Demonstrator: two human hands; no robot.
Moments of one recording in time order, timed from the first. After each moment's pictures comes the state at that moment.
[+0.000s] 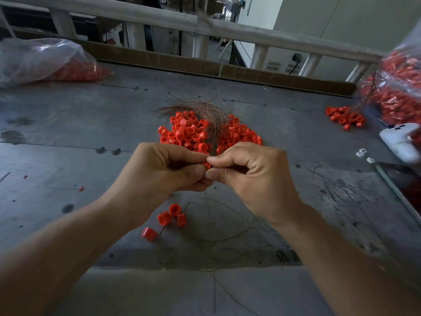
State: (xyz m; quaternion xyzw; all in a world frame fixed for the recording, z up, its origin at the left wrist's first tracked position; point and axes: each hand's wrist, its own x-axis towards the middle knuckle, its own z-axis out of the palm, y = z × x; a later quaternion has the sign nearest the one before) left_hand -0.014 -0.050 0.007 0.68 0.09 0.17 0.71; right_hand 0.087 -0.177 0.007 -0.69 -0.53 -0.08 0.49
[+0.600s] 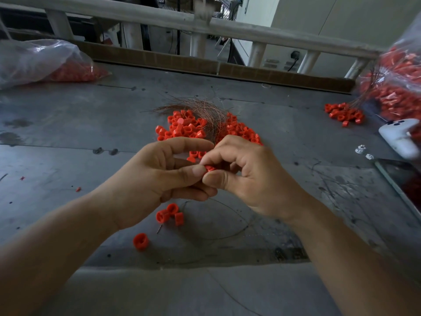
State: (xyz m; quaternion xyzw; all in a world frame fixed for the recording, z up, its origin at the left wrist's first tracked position) left_hand -0.017 -0.044 0.008 0.62 0.03 0.06 0.78; right_hand 0.090 -0.184 0.021 -0.71 -0.57 0.08 0.41
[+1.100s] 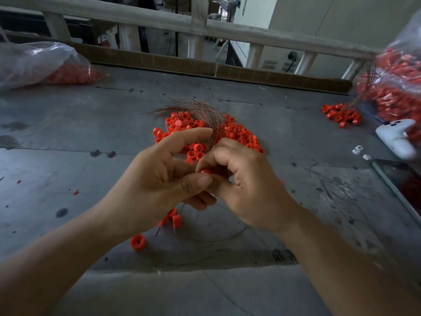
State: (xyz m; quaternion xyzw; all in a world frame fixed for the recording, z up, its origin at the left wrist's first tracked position) left_hand -0.024 -0.060 0.014 0.71 -0.01 0.16 0.69; right_hand 0.078 -0.182 0.019 -0.70 -0.57 0.04 0.43
